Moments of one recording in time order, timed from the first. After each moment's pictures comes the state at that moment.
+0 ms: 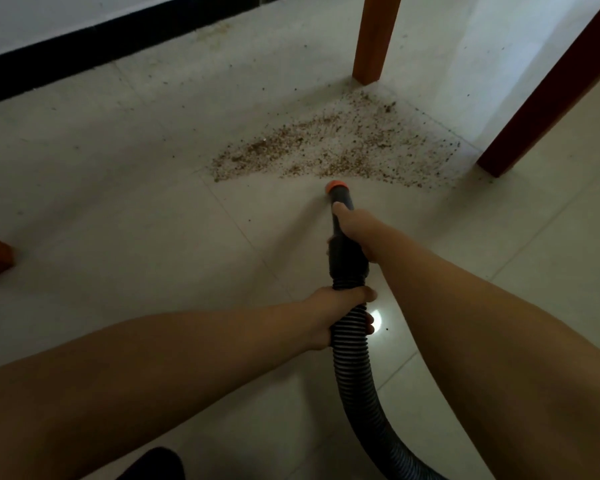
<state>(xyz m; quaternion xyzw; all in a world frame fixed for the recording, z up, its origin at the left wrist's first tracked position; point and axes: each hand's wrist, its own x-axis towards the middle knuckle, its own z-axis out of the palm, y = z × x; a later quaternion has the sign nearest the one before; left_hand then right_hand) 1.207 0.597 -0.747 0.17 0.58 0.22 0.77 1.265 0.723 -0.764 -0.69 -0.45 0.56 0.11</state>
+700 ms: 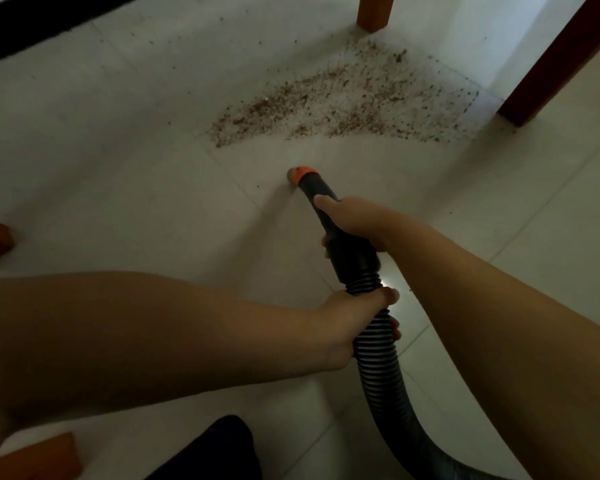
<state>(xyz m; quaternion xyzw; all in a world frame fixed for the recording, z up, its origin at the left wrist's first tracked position) 1.194 0.545 -0.757 0.14 0.55 0.21 0.79 1.242 0.668 -0.756 -0.62 -0.50 0.60 0.04</state>
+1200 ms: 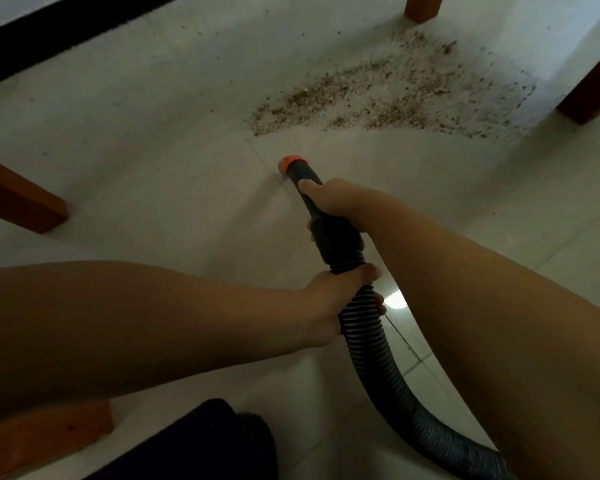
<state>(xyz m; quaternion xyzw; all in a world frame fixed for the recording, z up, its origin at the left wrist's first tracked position) 1.152 0.544 -0.757 0.11 0.58 0.29 0.75 1.177 0.669 -0.752 -0.57 -0.55 0.60 0.02</state>
